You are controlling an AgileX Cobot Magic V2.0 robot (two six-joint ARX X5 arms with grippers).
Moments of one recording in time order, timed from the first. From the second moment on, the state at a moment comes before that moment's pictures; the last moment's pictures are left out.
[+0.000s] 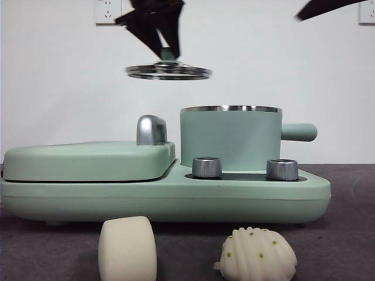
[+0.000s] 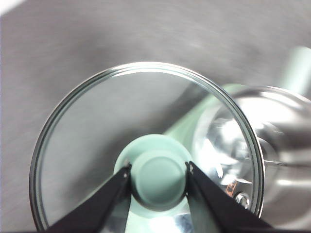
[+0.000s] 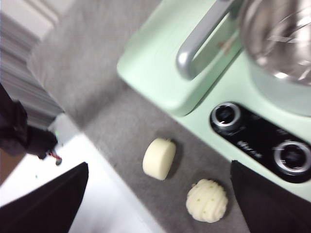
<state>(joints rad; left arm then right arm) -0.48 2.15 2.54 -1.28 0.11 0.17 0.64 0.97 1.04 -0.79 -0.43 0.29</state>
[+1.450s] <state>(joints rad) -0.21 2.15 2.54 -1.28 0.11 0.13 1.07 1.73 1.13 -0.63 -0.13 0.40</state>
